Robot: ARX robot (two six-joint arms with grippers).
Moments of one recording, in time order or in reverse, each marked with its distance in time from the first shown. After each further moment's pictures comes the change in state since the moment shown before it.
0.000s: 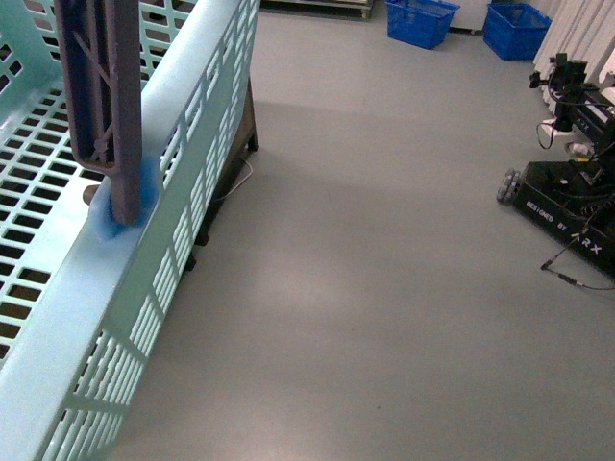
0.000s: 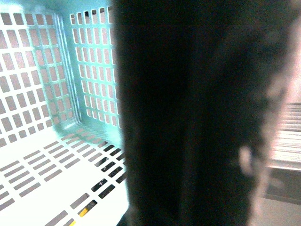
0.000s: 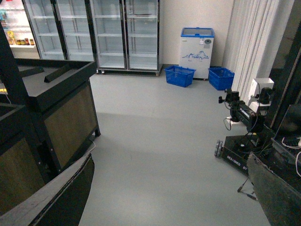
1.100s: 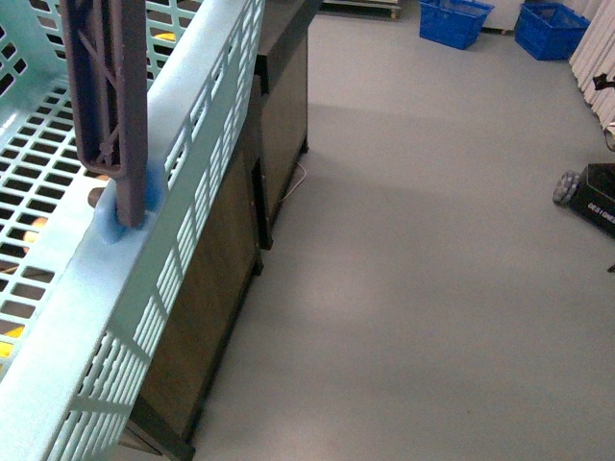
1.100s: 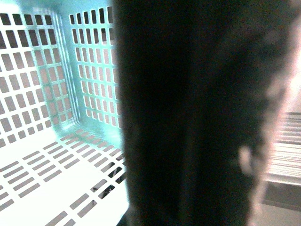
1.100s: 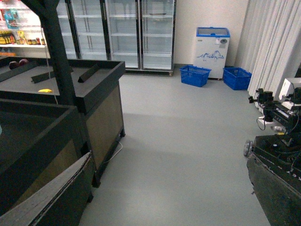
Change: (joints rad) left arm -0.003 0.001 0.000 -0.001 0.000 0.000; right arm 0.000 0.000 0.000 0.000 0.000 0.000
